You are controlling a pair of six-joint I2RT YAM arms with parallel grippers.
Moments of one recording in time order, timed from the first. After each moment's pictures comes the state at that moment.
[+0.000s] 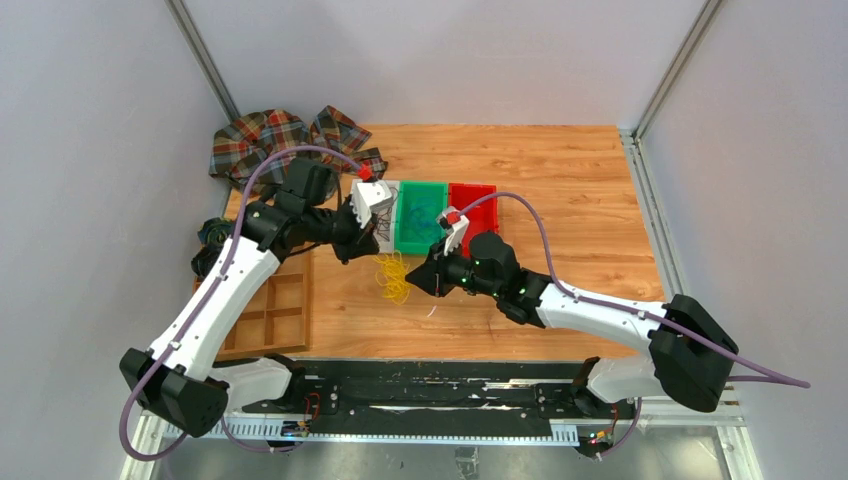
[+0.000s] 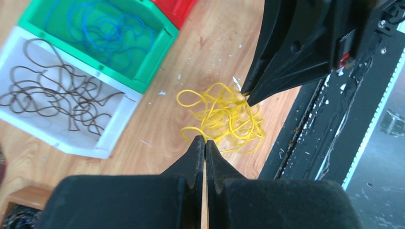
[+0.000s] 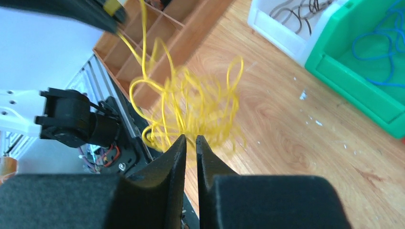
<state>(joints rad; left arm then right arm) -0.41 1.19 1.25 -0.92 0.59 0.45 0.94 1.31 0.72 0.32 -0.20 0.49</state>
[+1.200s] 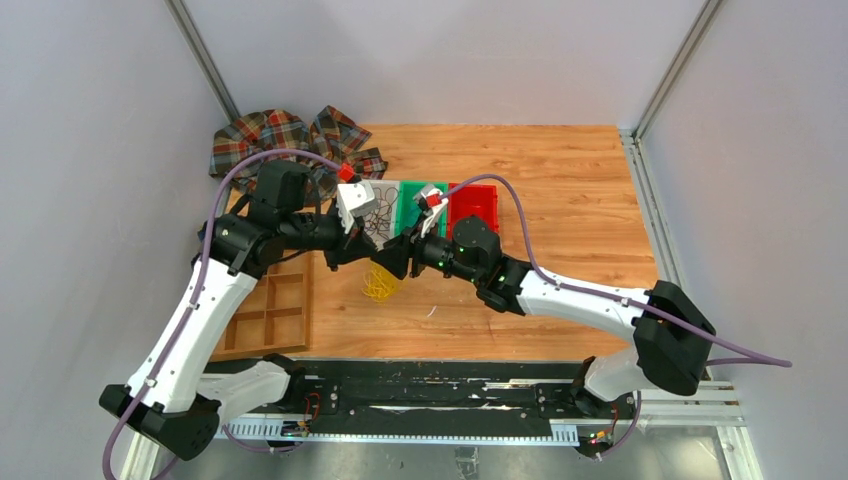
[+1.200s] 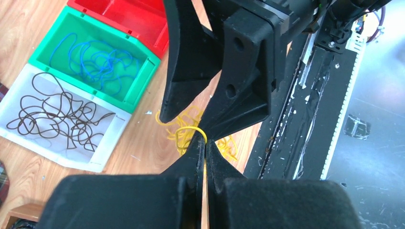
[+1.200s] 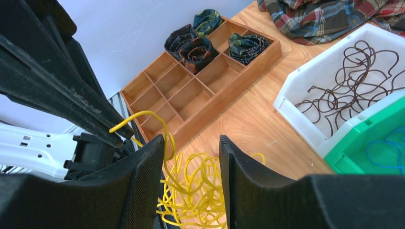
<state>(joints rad) -0.41 1.06 1.32 -0.97 0.68 0.42 1.00 1.43 0.91 0.44 -0.15 0.40</state>
